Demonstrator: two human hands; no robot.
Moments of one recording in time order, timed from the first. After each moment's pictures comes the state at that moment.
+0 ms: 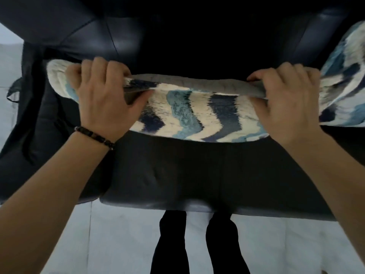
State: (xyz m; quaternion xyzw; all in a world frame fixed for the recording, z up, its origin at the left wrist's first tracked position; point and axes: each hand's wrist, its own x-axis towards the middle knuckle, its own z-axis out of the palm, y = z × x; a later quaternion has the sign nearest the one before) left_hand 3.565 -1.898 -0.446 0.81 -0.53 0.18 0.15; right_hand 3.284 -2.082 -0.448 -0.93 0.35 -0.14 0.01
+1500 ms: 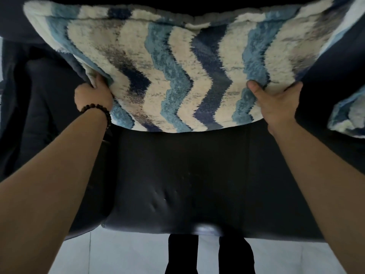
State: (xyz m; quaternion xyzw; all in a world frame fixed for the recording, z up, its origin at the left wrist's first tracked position) left_hand 3.705 -1.931 -0.589 0.96 0.01 -0.13 0.24; right_hand 3.373 -2.127 -0.612 -0.51 0.65 -0.28 0.48
